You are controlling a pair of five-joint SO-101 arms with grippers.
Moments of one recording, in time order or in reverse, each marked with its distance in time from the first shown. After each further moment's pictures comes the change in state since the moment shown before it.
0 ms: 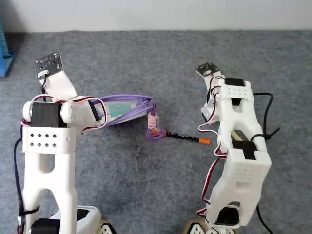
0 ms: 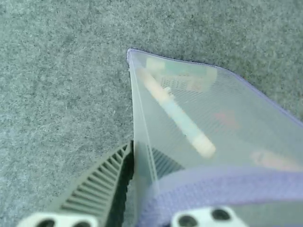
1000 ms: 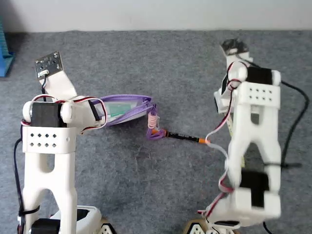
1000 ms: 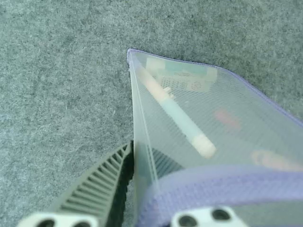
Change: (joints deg) left arm 0.0 0.1 0.0 0.0 0.0; right arm 0.2 -33.1 -1.8 21.2 -14.6
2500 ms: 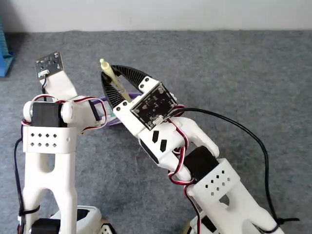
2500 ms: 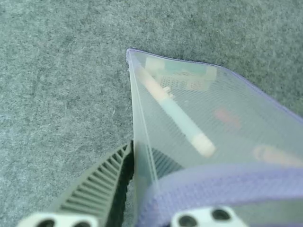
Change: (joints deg) left arm 0.0 0.0 0.0 0.0 0.0; right arm -45.1 -40.0 39.6 -67.2 2.0
